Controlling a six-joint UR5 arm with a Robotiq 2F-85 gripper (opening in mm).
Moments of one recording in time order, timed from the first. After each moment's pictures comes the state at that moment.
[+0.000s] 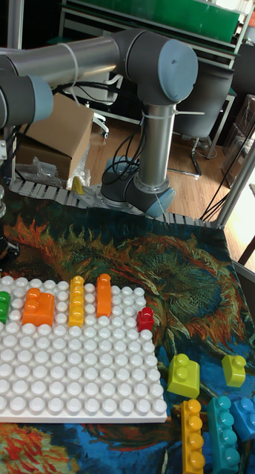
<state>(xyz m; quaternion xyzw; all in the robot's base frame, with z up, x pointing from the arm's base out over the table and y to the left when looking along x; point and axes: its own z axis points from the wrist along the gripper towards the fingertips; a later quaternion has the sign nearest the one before) 0.580 -0.248 0.086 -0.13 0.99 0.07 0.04</state>
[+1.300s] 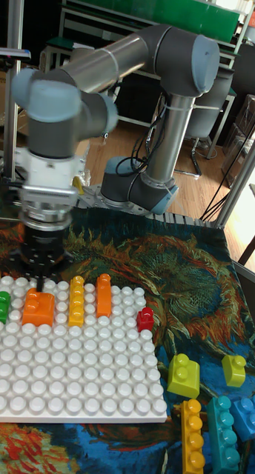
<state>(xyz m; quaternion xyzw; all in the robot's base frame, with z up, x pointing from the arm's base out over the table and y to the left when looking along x) 0.564 -0.121 0.078 -0.08 1.00 0.01 0.05</state>
